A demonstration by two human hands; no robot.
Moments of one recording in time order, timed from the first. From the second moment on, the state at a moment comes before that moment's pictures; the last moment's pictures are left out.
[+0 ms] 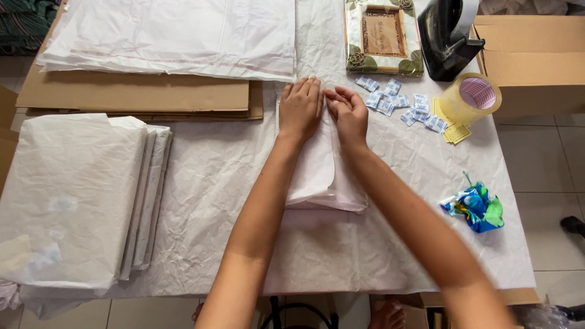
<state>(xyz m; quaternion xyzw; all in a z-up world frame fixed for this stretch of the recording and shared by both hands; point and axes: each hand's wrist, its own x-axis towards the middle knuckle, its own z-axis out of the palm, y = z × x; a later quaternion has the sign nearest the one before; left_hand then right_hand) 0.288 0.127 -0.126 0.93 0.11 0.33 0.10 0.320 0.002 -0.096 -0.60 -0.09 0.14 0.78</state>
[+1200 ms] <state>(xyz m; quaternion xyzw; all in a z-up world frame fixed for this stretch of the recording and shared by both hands) 0.293 0.124 -0.121 0.91 0.06 0.41 0.00 0.184 -0.135 -0.029 -0.62 -0.74 -0.21 0.12</state>
